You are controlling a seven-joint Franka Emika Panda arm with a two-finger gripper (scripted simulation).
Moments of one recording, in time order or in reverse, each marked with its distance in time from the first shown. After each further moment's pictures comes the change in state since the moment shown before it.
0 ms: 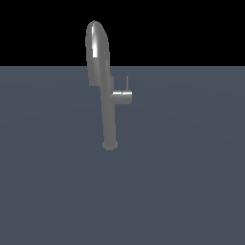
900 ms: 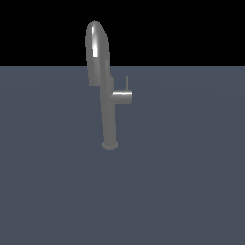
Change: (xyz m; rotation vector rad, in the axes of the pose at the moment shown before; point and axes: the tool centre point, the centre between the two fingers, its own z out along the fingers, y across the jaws) arm 0.099 -0.006 0.019 0.284 -0.293 0.299
